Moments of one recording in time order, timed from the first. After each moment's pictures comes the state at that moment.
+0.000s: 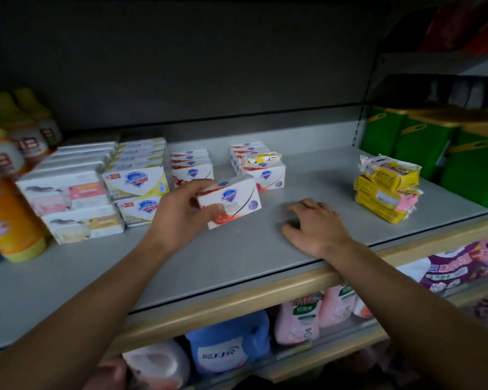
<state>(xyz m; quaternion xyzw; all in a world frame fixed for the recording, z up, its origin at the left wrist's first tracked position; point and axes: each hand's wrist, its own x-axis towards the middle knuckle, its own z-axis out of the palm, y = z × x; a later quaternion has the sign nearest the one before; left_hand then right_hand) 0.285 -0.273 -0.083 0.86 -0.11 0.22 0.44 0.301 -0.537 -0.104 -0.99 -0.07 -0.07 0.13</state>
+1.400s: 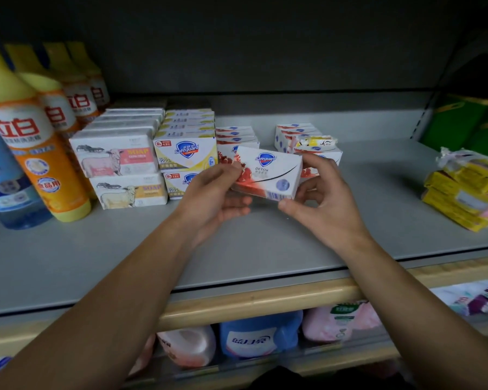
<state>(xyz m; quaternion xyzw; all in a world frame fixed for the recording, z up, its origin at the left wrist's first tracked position) 0.273 -0.251 -0.080 0.60 0.02 0.03 0.80 0.293 -0.449 -0.100 -0.76 -0.25 -0.19 0.57</state>
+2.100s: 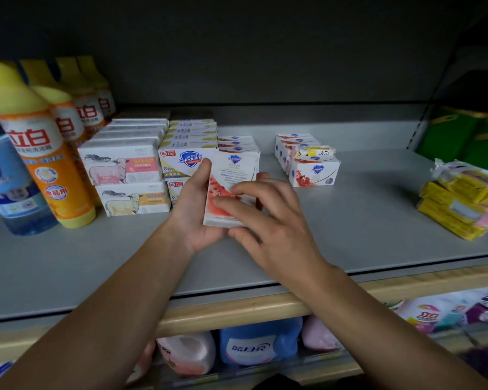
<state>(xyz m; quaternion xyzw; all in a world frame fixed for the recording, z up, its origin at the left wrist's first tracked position) 0.270 -0.238 -0.071 0.34 -0.06 -0.15 0.93 0.250 -0.391 -0.092 -0.76 -0.43 -0.42 0.27</state>
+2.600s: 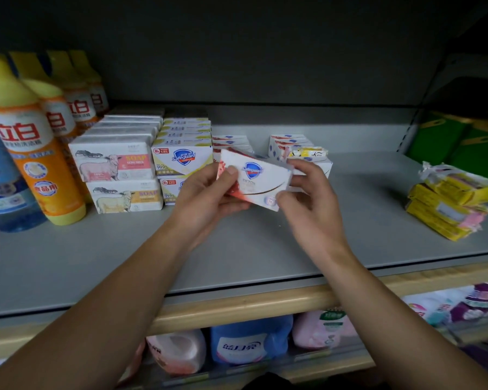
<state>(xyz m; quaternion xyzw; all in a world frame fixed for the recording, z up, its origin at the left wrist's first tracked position) 0.272 -0.251 -0.084 0.58 -0.08 0.09 0.80 0.265 -0.423 -0.078 -0.71 -0.17 -0.18 0.66</state>
